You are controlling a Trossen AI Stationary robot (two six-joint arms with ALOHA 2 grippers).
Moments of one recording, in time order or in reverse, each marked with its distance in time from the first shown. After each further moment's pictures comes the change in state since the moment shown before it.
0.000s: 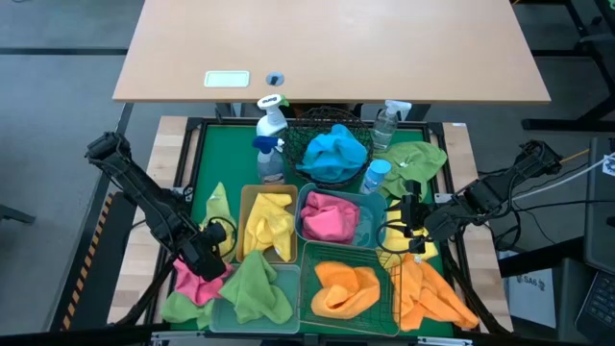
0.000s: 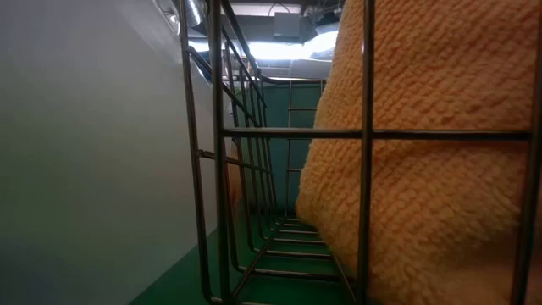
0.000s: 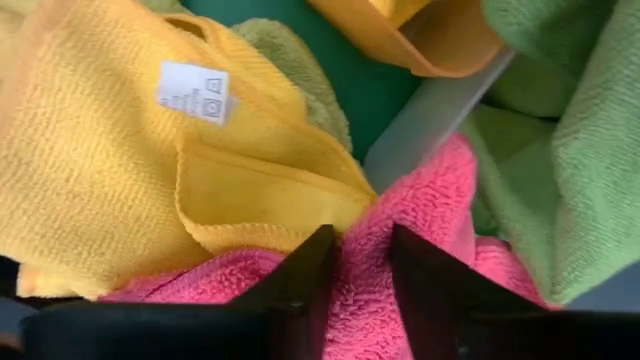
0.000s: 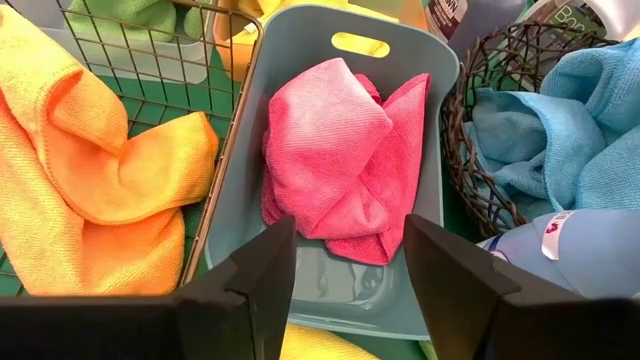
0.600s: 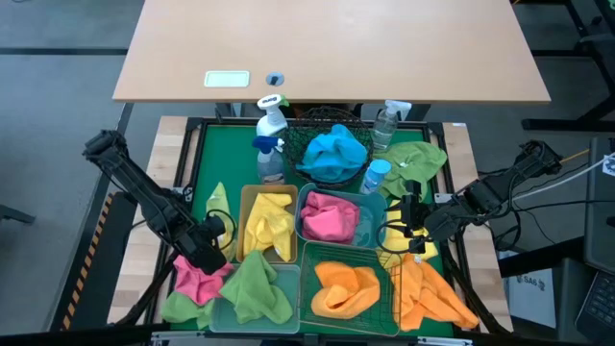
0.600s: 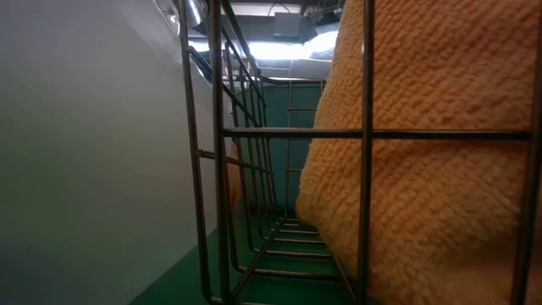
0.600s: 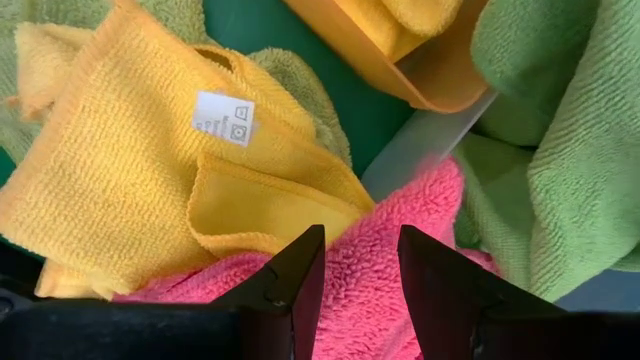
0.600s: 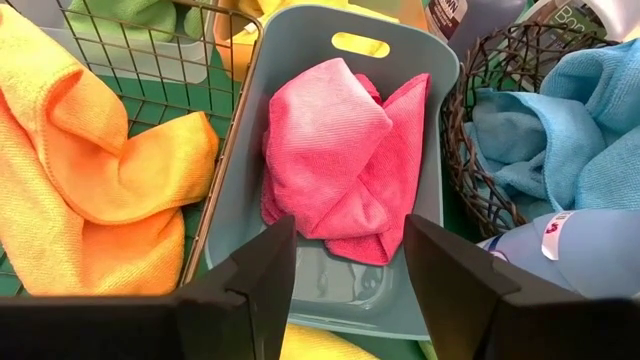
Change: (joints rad) left arm 0.036 -0.066 0.001 -0.031 -0.020 -0.011; right arm 0.000 0.000 0.000 0.000 0.000 -0.001
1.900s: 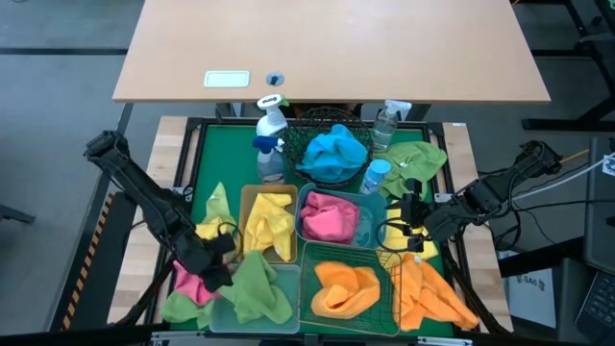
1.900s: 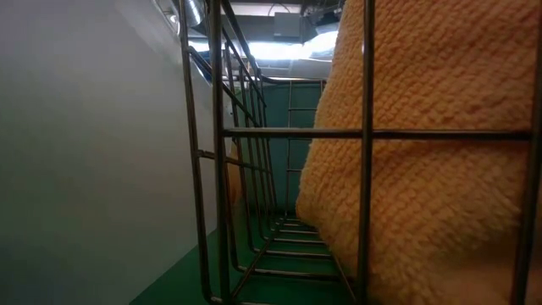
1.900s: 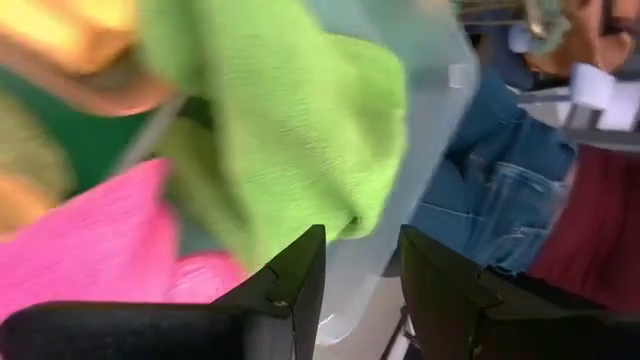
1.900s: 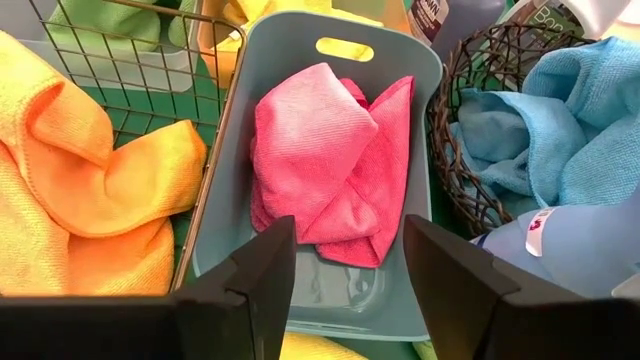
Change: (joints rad) left arm -0.024 0.017 0.001 0.447 0.016 -0.001; right arm 0.000 0.000 0.000 -0.001 0.034 0.024
